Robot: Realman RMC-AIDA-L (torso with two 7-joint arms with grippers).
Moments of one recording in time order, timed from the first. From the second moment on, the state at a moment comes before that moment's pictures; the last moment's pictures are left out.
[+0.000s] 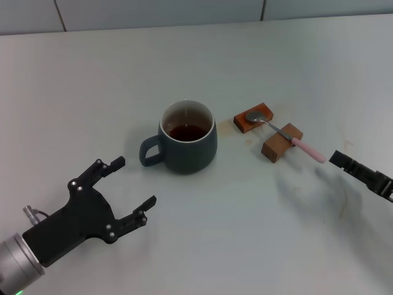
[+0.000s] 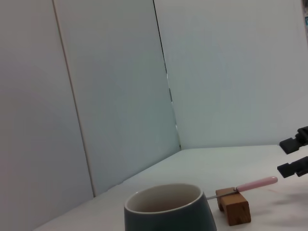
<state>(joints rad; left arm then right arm) -0.35 -2.07 -0.40 0.03 2.72 1.55 -0.20 0.25 1.95 -1.21 0.00 -0.95 -1.47 1.35</state>
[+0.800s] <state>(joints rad) -0.34 -2.07 -0.40 0.02 2.72 1.55 -0.20 0.32 1.97 -1.24 -0.06 -0.98 -1.34 1.42</state>
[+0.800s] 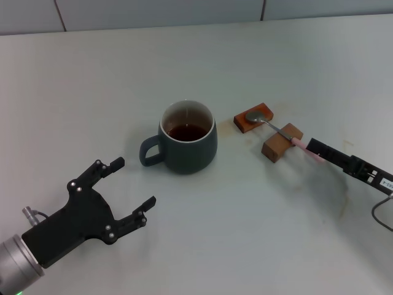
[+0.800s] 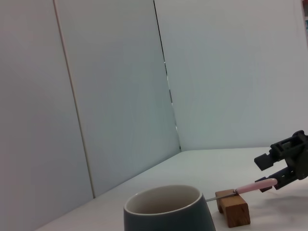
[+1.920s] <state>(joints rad) -0.33 -2.07 -0.40 0.02 2.72 1.55 -0.19 0.34 1.98 -1.24 -0.08 -1.01 -1.28 1.46</state>
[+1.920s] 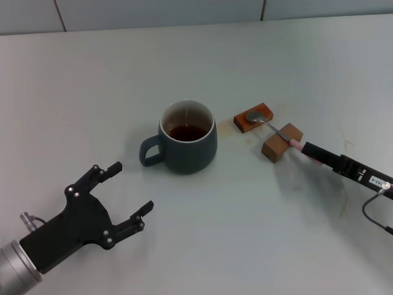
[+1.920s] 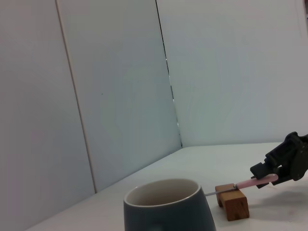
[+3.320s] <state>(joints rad) -0.32 -2.07 -0.40 0.02 2.72 1.56 -0.18 0.25 1.97 -1.23 -0.26 -1.06 -1.46 1.49</state>
